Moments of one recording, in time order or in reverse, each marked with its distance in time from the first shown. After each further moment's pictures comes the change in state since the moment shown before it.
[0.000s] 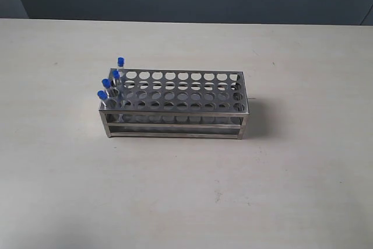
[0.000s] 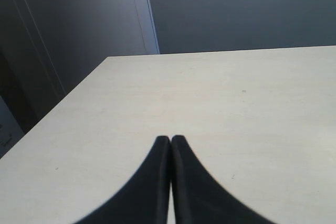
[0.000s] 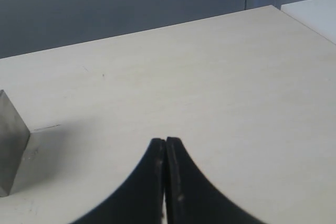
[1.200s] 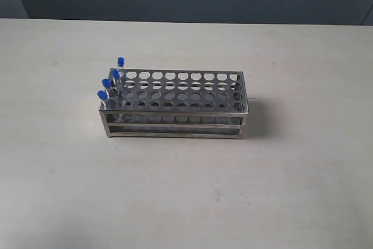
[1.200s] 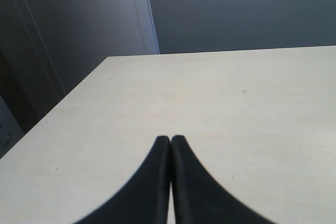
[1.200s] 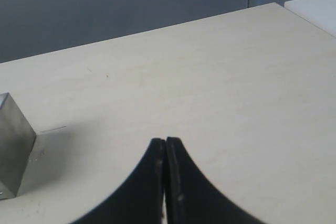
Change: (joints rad) left arm 0.000 0.000 0.000 0.000 0.000 0.000; right arm 0.000 0.000 0.000 0.023 0.000 0.001
